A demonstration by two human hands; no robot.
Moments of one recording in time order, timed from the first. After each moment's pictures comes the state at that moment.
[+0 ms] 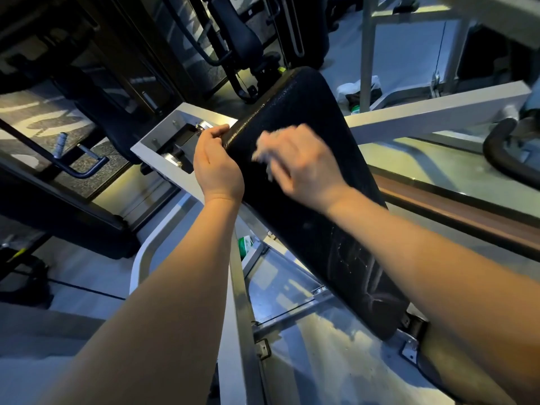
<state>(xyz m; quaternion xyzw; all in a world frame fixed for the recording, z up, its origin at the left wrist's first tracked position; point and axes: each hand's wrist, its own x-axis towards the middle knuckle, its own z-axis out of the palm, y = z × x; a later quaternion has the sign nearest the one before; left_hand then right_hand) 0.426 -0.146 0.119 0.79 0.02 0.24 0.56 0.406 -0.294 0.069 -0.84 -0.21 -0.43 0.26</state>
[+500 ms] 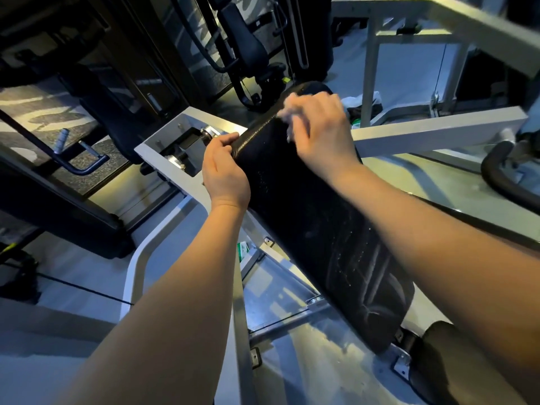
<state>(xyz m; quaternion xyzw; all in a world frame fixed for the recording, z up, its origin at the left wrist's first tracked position) 0.429 -0.142 0.118 0.79 0.02 0.22 0.57 0.438 -0.316 0.108 -0.83 -0.11 -0.46 0.29</state>
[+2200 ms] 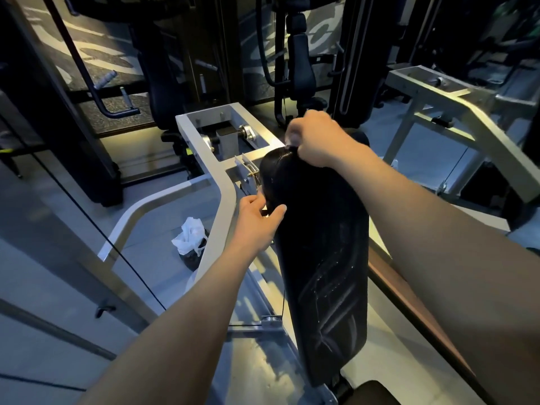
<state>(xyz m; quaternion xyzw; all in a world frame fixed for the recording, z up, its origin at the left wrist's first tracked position) 0.341 -0.122 0.071 0.84 0.06 0.03 0.54 0.446 -0.267 0.209 -0.96 -0.24 -0.10 0.10</state>
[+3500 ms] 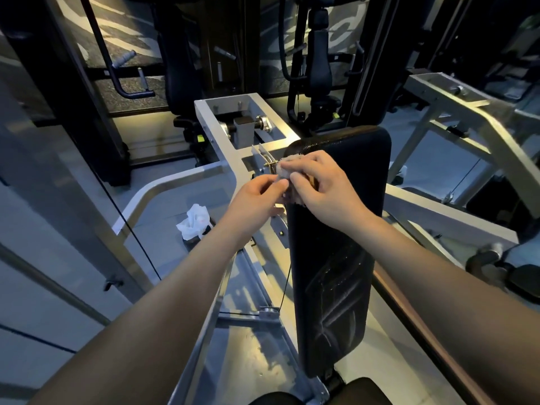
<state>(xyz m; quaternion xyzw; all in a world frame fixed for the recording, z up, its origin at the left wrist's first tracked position) 0.301 -0.087 0.123 0.73 0.03 0.01 0.68 0.344 -0.256 0.144 -0.85 -0.33 -0.15 0.38</state>
